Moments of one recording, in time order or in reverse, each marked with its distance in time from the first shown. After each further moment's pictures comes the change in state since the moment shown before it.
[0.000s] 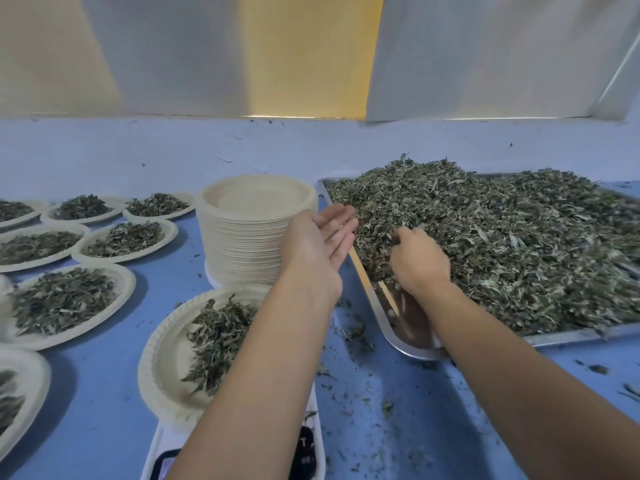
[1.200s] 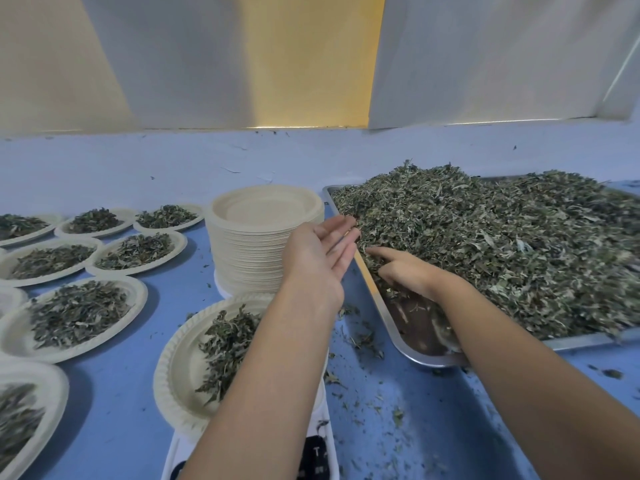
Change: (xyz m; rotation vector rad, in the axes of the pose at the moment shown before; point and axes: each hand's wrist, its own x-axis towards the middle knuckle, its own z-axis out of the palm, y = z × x) left_hand -0.001 0.005 -0.003 -0.002 0.019 -0.022; right_hand 0.009 -0.003 -0.001 0.441 -0.610 -0.053
